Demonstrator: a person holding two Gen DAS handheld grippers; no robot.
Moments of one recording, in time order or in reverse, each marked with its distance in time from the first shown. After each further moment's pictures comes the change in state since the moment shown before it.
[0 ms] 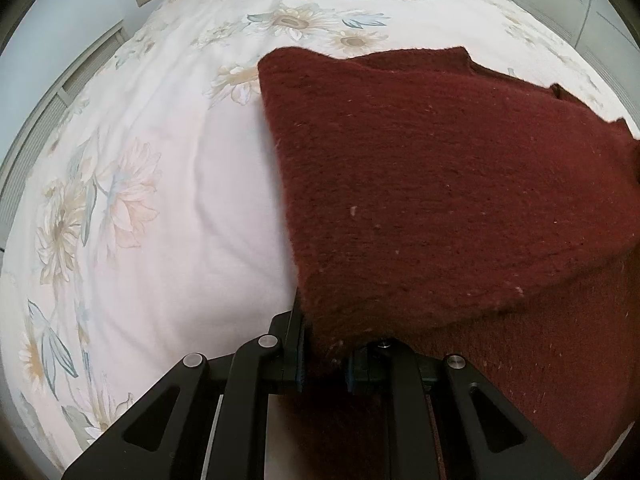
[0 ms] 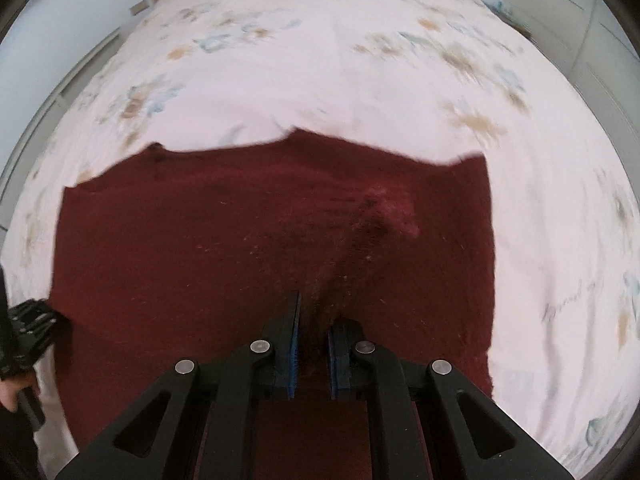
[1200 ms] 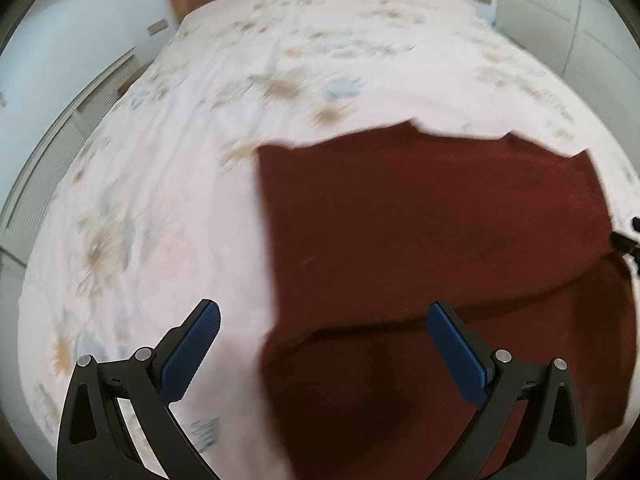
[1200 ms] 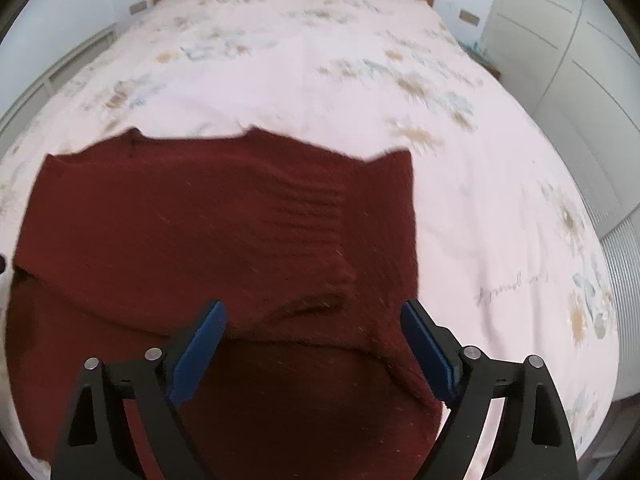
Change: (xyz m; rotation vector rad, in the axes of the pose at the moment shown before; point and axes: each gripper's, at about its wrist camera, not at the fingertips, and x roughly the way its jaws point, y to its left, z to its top) left arm -0.091 -0.017 0.010 -0.035 -0.137 -0.010; right arm -0.033 -0.002 -0.045 -0.089 -0.146 -0.157
